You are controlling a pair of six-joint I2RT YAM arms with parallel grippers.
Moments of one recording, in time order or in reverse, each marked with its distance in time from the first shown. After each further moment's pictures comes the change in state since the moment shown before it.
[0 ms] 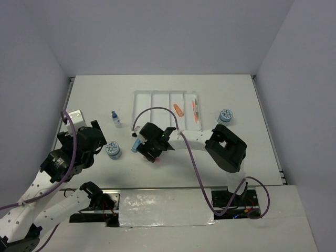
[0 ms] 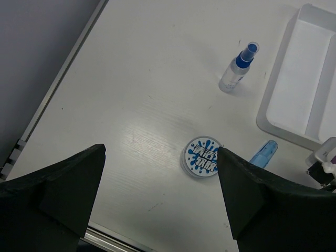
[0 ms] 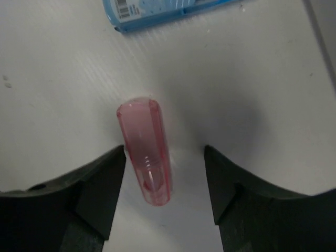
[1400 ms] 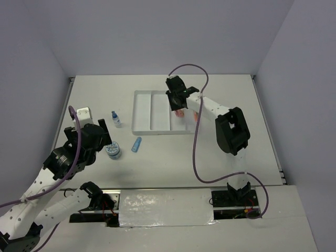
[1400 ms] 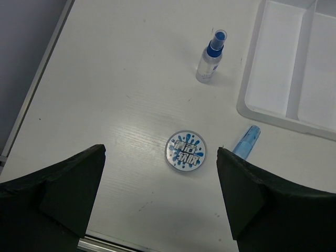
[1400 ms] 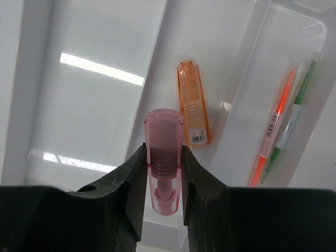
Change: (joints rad) left arm 0.000 0.035 -0.002 0.089 0.109 0.093; right arm -0.457 0.145 0.423 -0.172 0.272 0.138
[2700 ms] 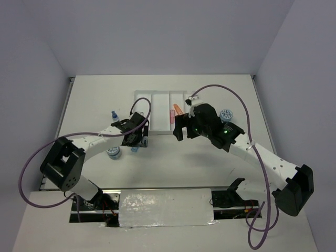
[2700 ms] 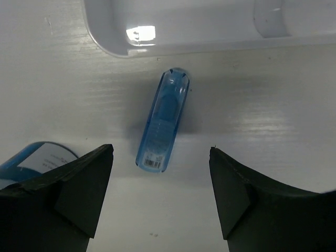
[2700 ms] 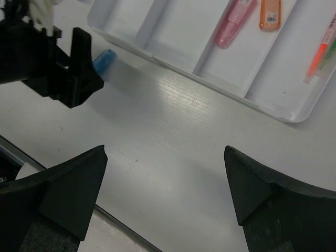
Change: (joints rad) left arm 0.020 0.790 -0.056 0.440 0.504 0.075; right arm 0.154 -0.896 -0.684 0.068 -0.174 0.147
